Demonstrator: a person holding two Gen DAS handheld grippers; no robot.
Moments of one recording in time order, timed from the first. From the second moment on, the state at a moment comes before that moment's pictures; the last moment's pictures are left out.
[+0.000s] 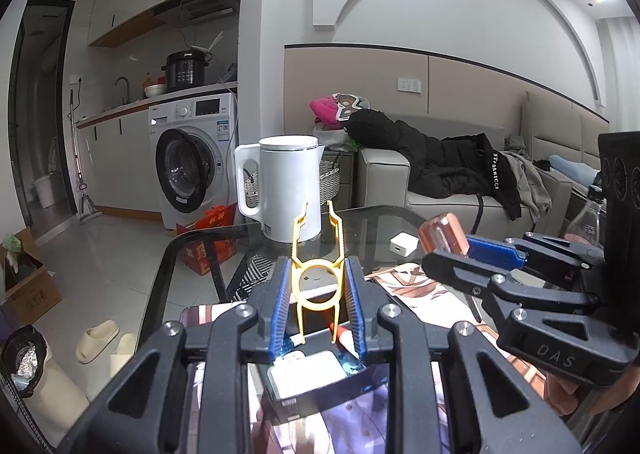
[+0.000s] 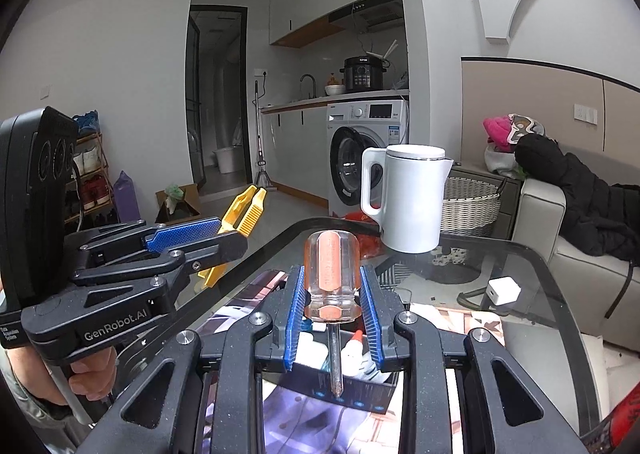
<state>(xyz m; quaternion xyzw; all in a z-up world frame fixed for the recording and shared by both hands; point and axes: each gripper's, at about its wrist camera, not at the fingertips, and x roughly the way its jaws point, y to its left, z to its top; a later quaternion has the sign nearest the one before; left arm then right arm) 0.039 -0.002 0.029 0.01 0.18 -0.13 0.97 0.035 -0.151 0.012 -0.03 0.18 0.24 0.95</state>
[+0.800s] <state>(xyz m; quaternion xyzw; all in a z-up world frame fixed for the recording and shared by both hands) 0.099 -0.001 0.002 -0.01 0.25 -0.10 0.96 0.102 -0.149 -0.004 -0.01 0.23 0.22 0.95</state>
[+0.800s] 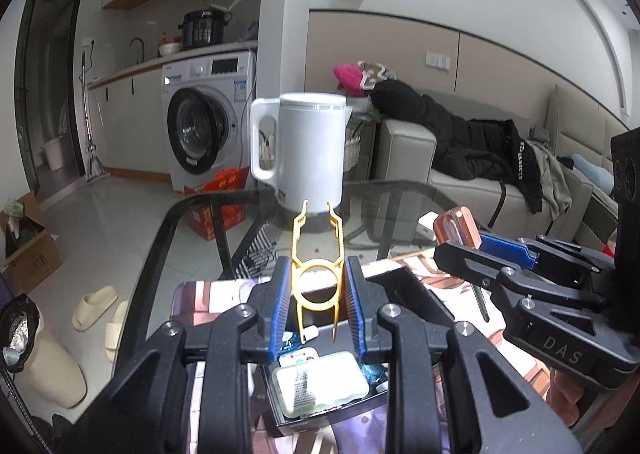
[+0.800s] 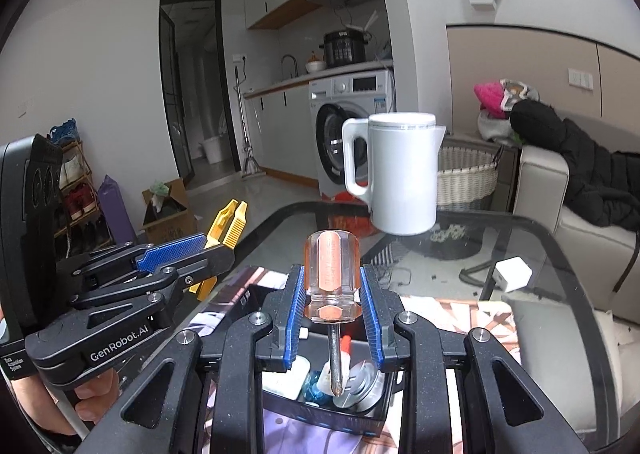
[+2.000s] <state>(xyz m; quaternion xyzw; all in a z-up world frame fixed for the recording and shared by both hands) 0.139 -0.019 -0.068 0.02 0.43 -0.09 0.90 0.160 -0.129 -0.087 0.00 0.43 0.21 0.88</state>
